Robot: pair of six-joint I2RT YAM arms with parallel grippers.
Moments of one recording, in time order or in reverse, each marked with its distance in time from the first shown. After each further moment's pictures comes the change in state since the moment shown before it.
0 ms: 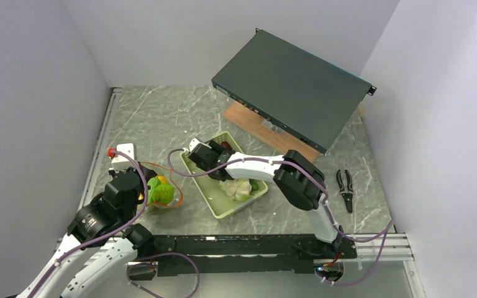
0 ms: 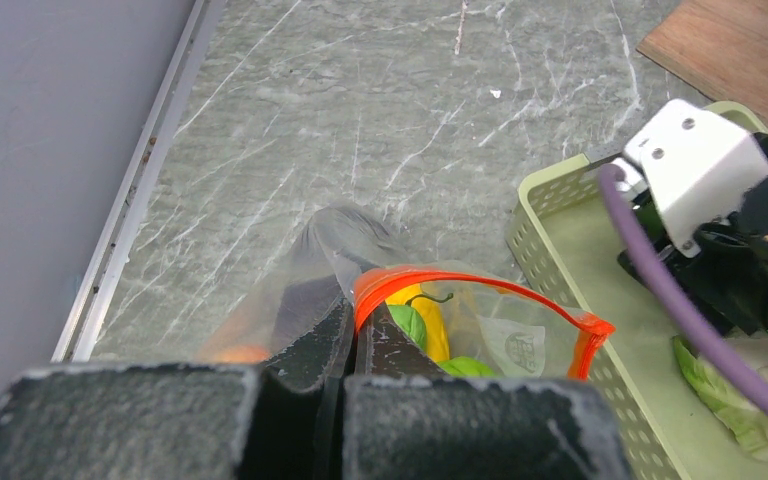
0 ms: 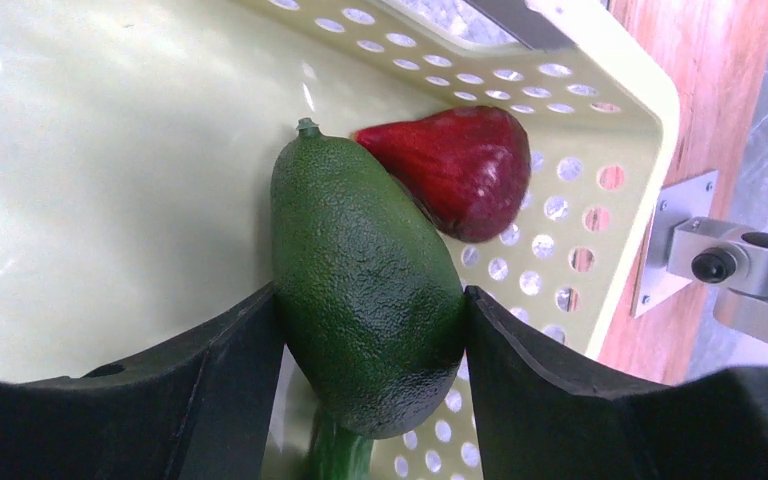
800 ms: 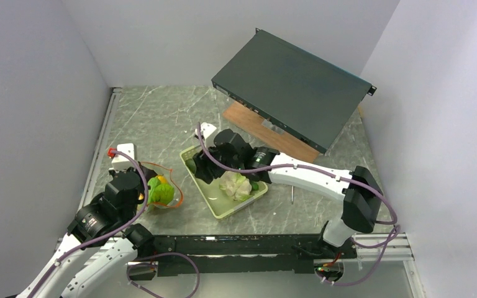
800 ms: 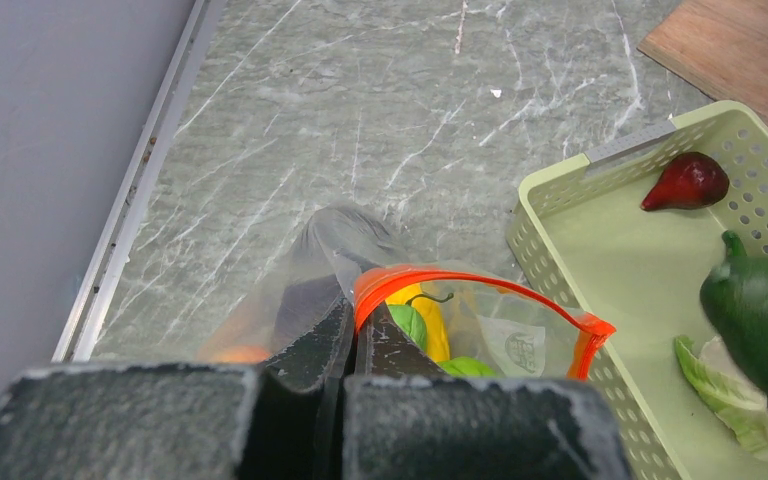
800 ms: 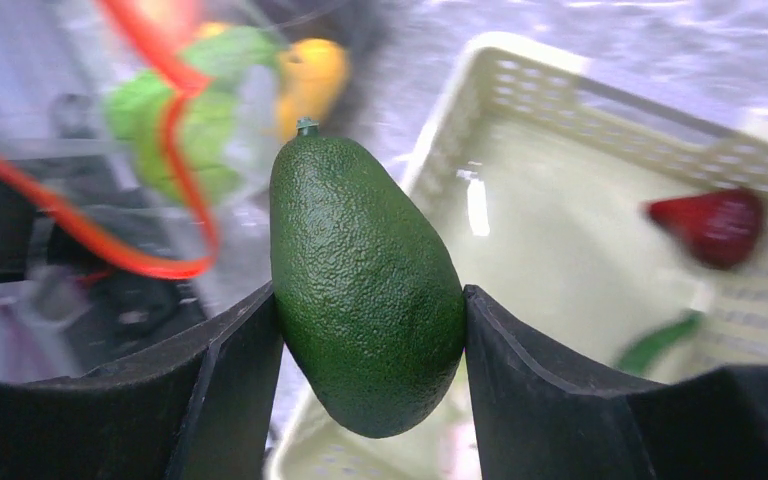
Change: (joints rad) left arm 0.000 0.001 0.000 0.000 0.000 0.000; right arm 0.000 -0.523 -0.214 0.120 -0.628 0.346
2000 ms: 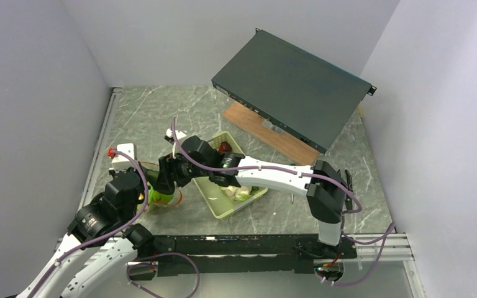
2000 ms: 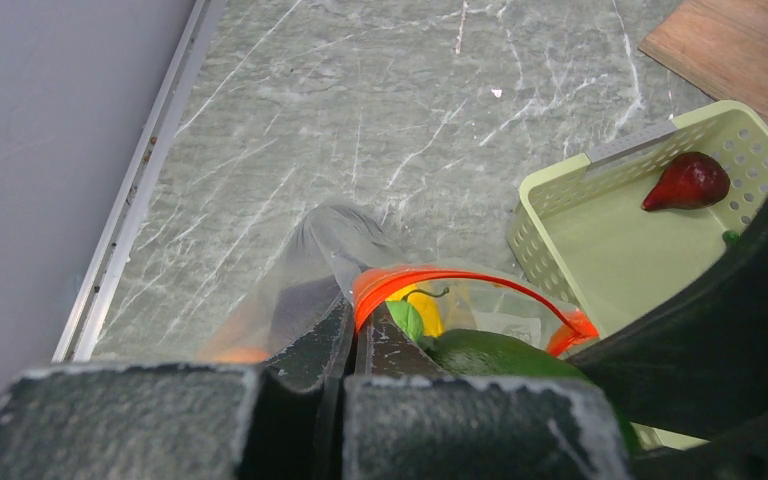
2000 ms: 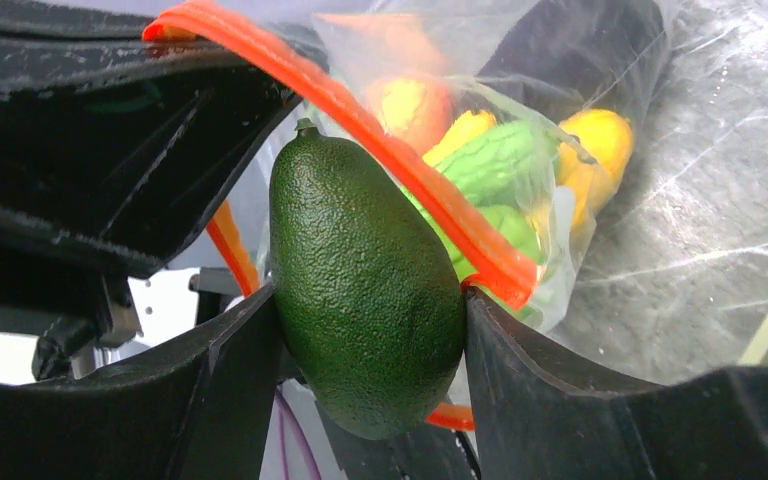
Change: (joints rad) left arm 0.000 0.001 0.000 0.000 -0.001 0.000; right arm 0.126 0.253 0.212 0.192 -0.212 0.443
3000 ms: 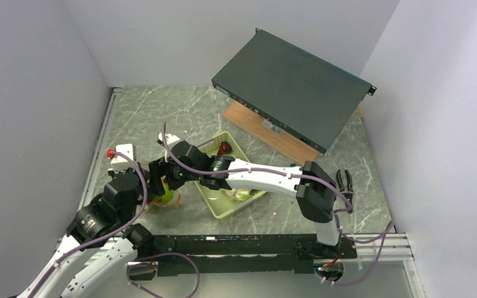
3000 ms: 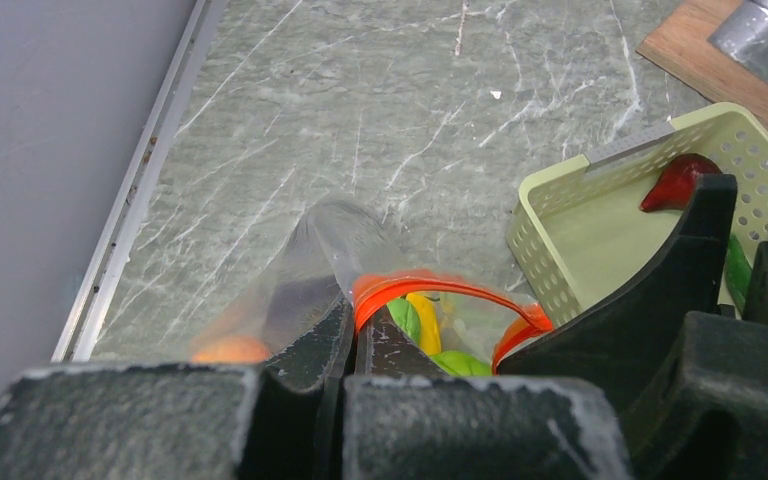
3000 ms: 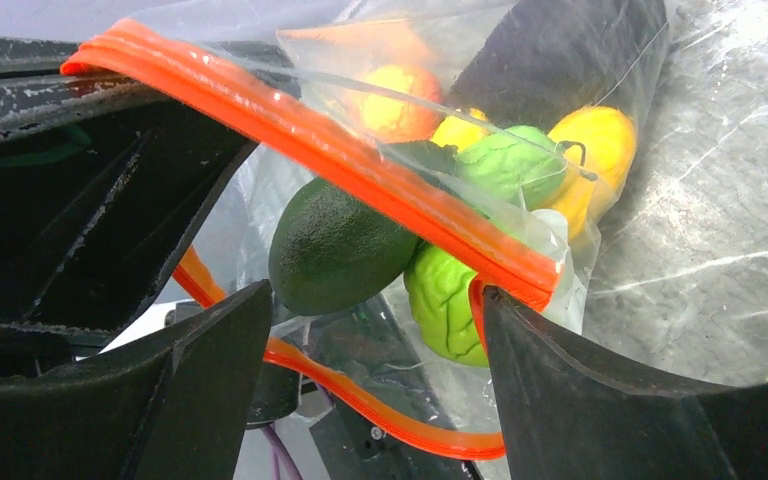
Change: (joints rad) left arm 0.000 -0.010 0.000 -0.003 0.000 0.000; right arm 0.039 0.098 0.101 -0.030 0.087 0.032
